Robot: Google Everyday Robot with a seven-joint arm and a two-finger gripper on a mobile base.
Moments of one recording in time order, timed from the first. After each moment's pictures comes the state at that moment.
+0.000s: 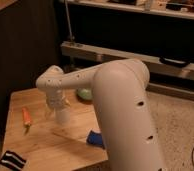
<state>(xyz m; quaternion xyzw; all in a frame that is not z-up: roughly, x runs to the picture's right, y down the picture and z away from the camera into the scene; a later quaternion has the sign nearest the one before) -0.211 0.121 0.812 -0.32 0.13 0.46 0.82</state>
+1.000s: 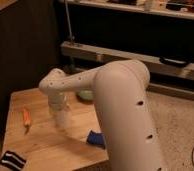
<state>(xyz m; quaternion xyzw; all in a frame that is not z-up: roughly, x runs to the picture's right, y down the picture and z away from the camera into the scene) -0.209 0.128 0.820 -0.31 0.12 0.47 0.81</state>
